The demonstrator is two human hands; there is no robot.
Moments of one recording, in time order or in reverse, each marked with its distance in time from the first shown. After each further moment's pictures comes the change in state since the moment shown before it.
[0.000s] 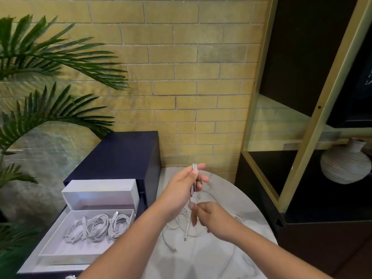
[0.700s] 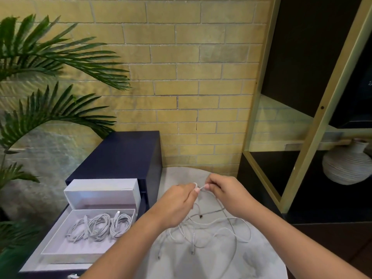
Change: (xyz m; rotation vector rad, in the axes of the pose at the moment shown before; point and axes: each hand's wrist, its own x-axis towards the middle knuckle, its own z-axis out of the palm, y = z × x) left_hand -0.012 -0.017 -0.024 1.033 -0.108 0.150; right_hand 0.007 -0.014 -0.053 -0.216 0.203 -0.216
